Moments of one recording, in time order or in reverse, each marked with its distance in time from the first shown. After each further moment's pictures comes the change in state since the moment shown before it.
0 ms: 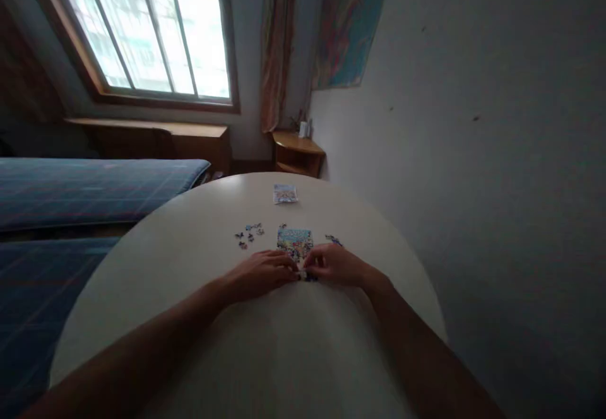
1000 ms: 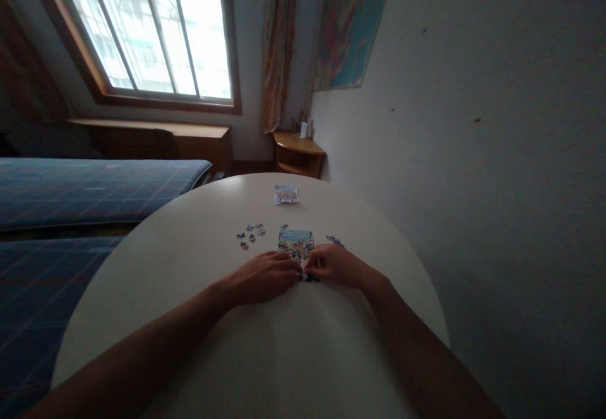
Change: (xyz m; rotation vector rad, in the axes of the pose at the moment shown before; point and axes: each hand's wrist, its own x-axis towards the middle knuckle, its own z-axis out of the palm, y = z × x) left_hand 0.004 0.010 -0.004 0.035 -0.021 -0.014; right_hand 0.005 0.000 0.003 -0.070 0.001 0.013
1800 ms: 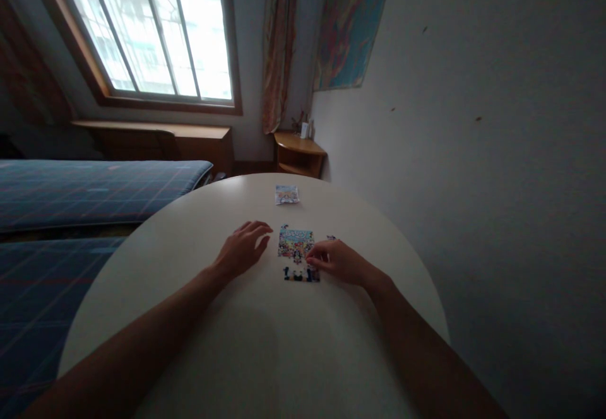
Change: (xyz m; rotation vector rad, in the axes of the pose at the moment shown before) left_hand -0.026 -0.050 -0.001 0.054 0.258 -0.618; right_hand -0.001 -0.006 -0.011 0.047 0.052 0.035
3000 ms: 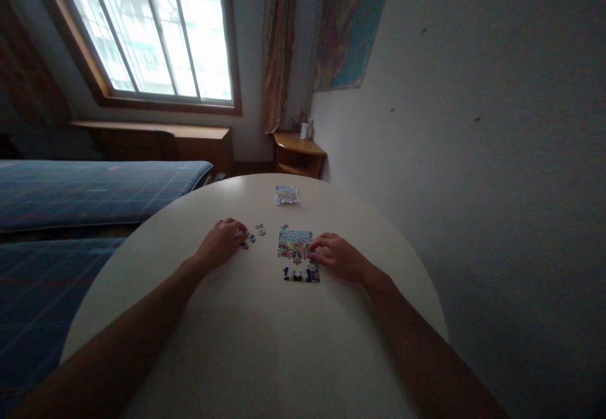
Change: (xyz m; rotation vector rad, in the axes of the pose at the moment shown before) left_hand -0.005 -0.061 -0.008 0.076 -0.182 -0.351; right_hand 0.003 0.023 0.003 -0.068 0.121 -0.019
